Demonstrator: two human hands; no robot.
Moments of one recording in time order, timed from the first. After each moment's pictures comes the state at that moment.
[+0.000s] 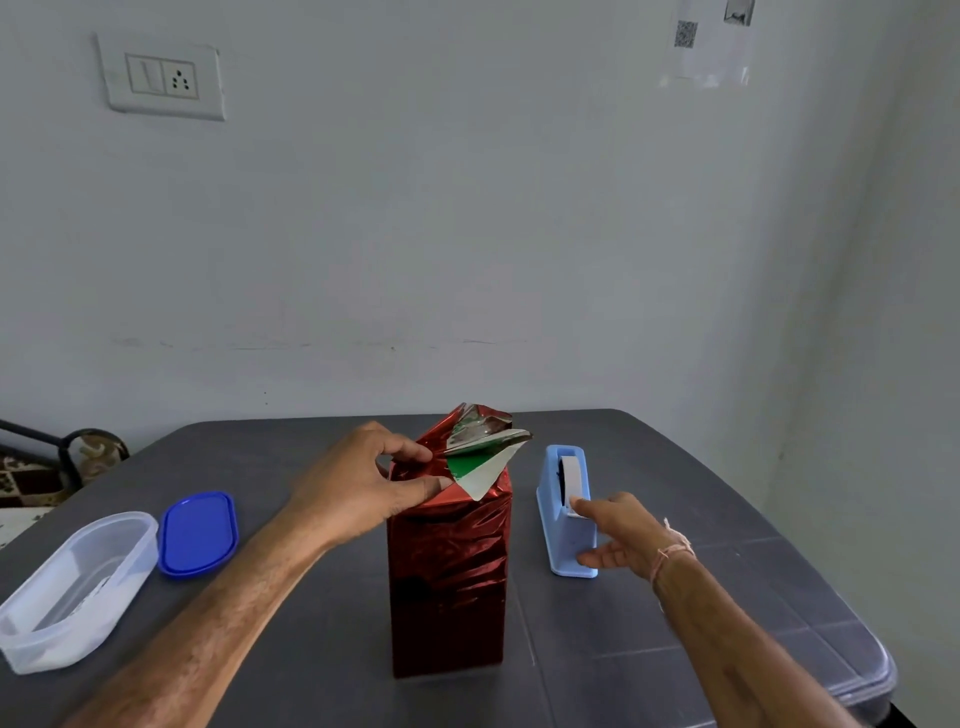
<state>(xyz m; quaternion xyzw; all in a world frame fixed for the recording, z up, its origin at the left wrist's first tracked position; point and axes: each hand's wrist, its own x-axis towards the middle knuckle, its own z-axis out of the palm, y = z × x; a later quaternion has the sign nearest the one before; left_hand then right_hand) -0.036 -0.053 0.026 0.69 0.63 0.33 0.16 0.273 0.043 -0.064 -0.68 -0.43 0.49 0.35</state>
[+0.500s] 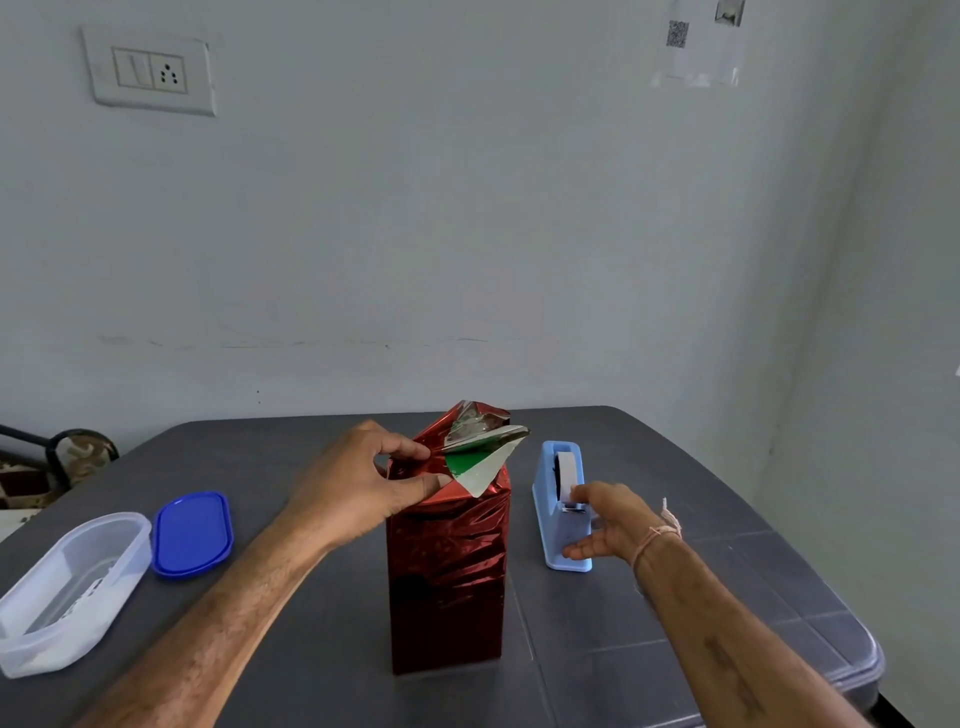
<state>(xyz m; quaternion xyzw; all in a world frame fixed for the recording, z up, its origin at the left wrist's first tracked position) -0.034 -0.053 0.024 0.69 0.62 0.34 0.16 0.260 0.047 -0.051 -0.67 -0.37 0.53 0.35</state>
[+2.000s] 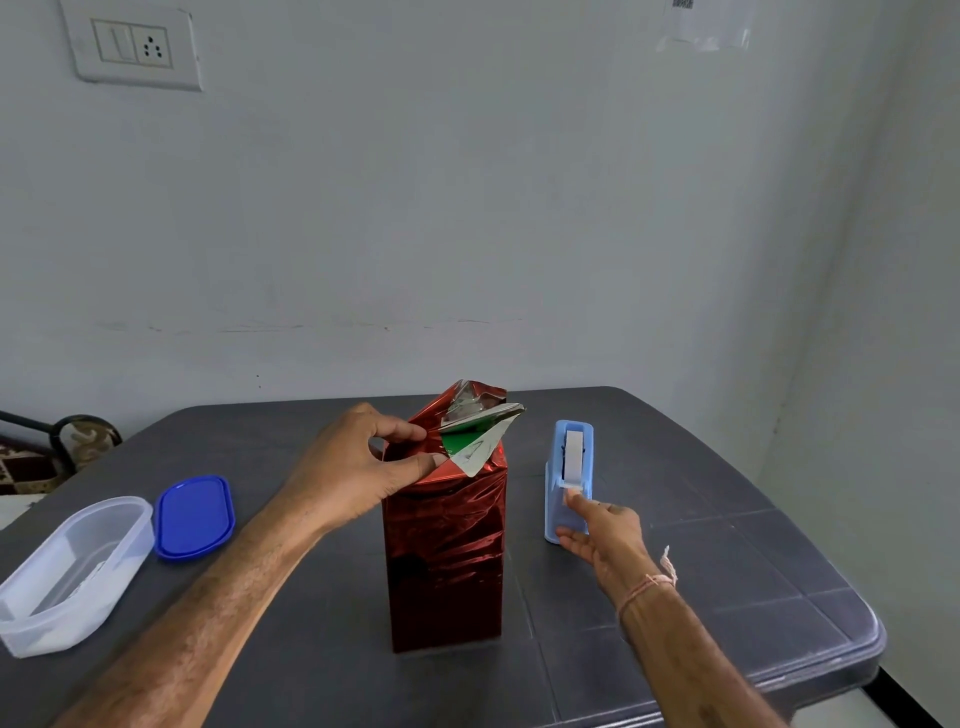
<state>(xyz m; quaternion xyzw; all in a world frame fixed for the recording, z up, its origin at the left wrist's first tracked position) -0.031 -0.055 0.024 0.68 0.62 0.36 0.17 0.248 0.035 -0.111 -0.58 -0.24 0.53 0.57</state>
